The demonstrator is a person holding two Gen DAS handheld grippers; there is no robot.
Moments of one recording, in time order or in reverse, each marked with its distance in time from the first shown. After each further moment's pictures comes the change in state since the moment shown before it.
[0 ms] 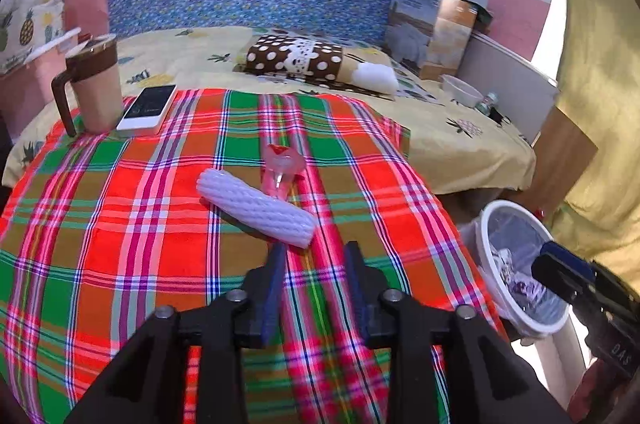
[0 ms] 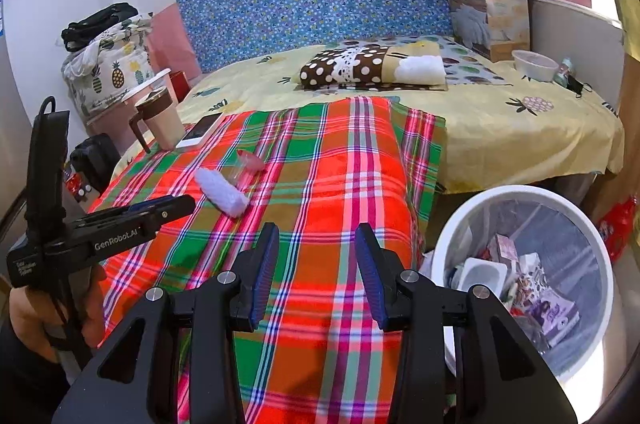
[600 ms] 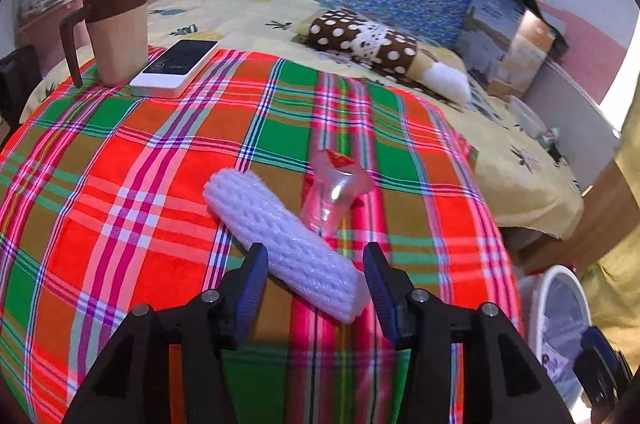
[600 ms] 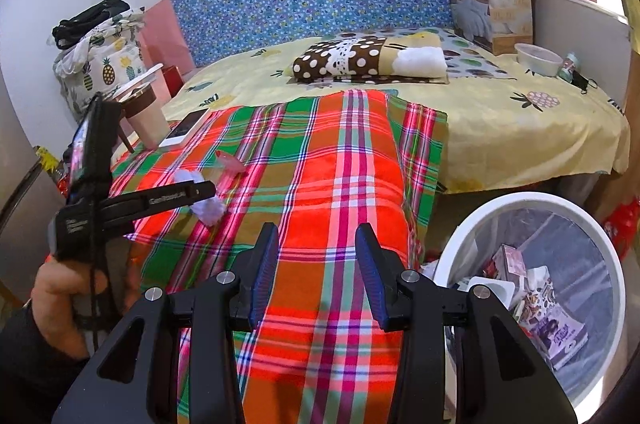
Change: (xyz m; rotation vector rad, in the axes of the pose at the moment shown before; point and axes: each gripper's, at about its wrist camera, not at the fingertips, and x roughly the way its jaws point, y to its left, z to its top) left arm 0.086 0.025 0.027 -0.207 0.060 0.159; right arm 0.023 -0.014 0.008 -0.001 0.029 0.000
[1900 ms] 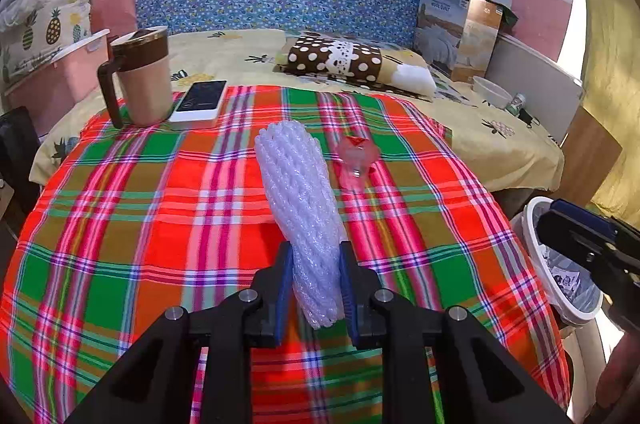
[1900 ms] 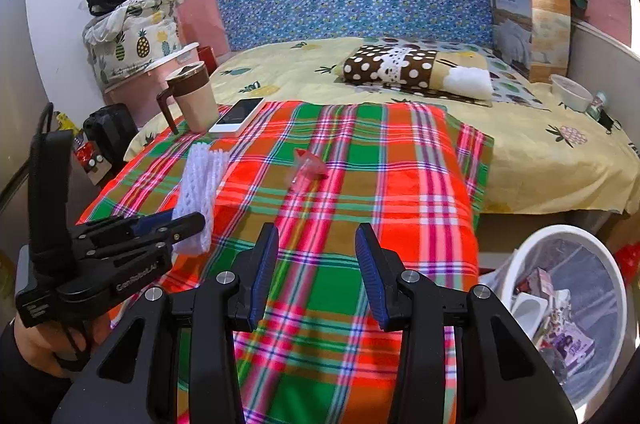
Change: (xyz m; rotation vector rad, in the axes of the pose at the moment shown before) left arm -0.088 0.051 -0.036 0.213 -0.094 -0.054; right arm 0.005 0.081 0.012 -0.121 0.021 0.036
